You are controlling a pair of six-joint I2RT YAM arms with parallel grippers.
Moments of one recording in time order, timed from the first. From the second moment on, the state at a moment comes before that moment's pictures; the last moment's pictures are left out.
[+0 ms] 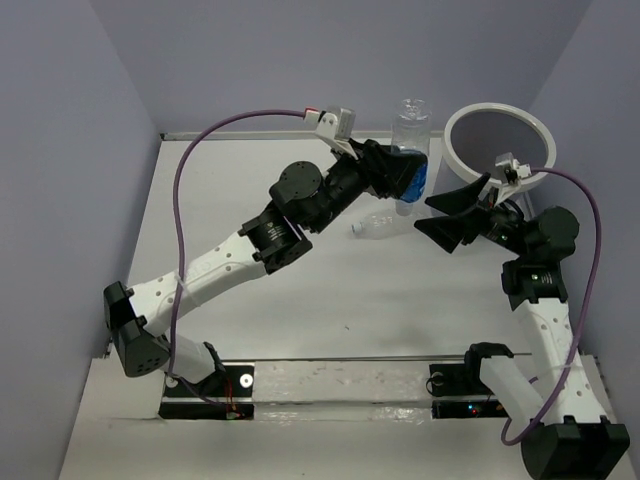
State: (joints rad) left arm -1.02 1.41 1.45 0.25 -0.18 -0.51; right arm -0.02 0.79 0.77 0.32 -1.01 0.67
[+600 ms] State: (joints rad) left arm -1.02 1.47 1.38 0.33 0.05 -0.64; right arm 0.10 0.90 0.88 0.32 -1.01 0.59
